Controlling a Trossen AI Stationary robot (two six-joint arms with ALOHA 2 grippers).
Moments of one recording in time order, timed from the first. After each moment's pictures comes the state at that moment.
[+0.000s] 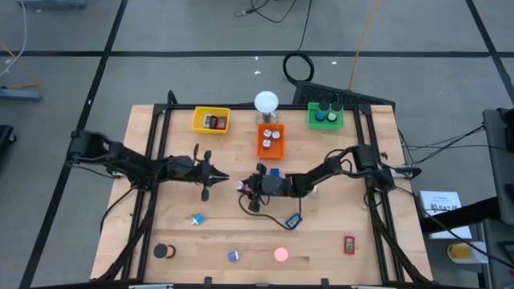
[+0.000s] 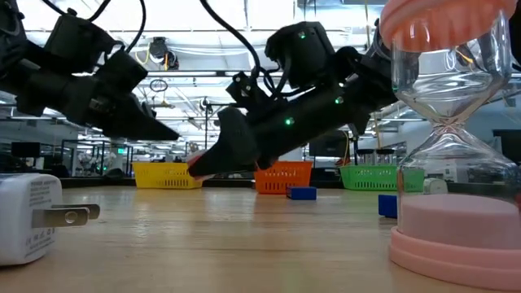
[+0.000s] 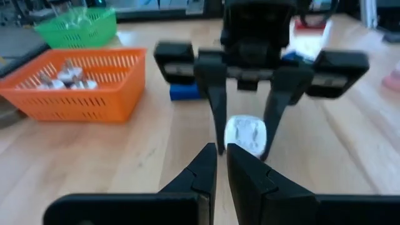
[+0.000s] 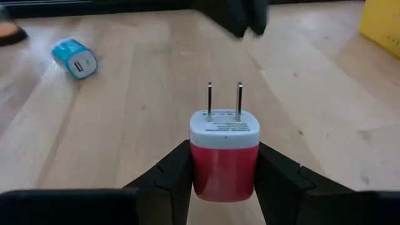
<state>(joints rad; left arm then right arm) 0.01 1.33 0.13 0.89 0.01 0.05 0.12 2.15 1.05 0.72 0.24 0.12</state>
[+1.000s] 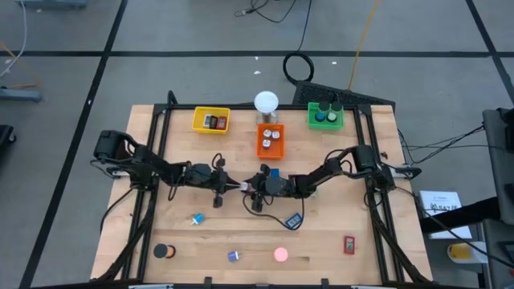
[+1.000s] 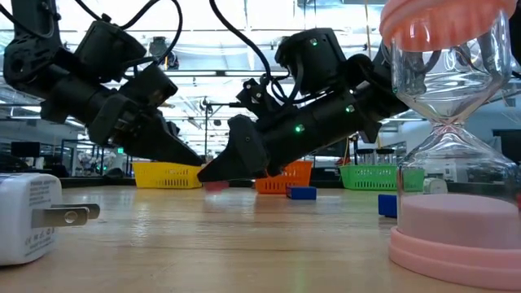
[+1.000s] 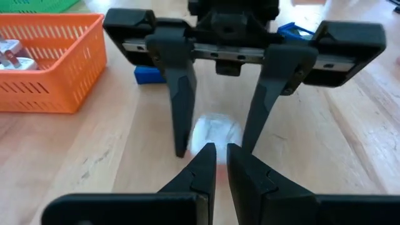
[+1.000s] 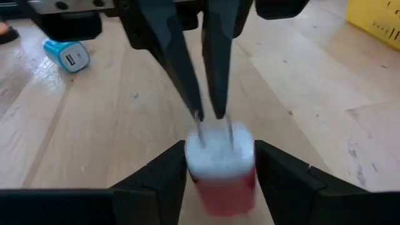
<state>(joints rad) -0.06 1.62 0.30 0.89 -0.02 0.00 0.12 2.15 0.99 0.79 0.27 0.15</state>
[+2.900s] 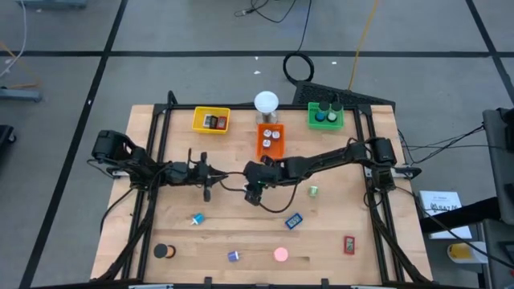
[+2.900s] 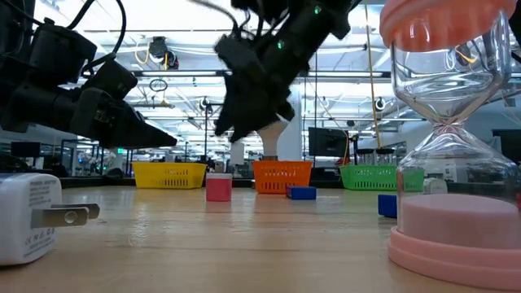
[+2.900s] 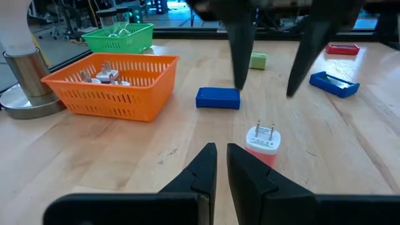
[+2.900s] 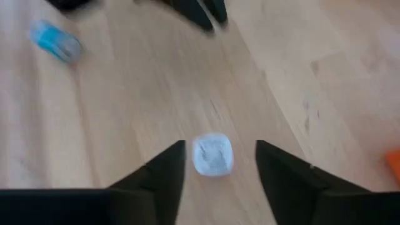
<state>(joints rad) -0.06 1.60 0.04 1.36 -0.19 -0.02 0.08 1.96 1.42 -0.33 0.16 0.43</state>
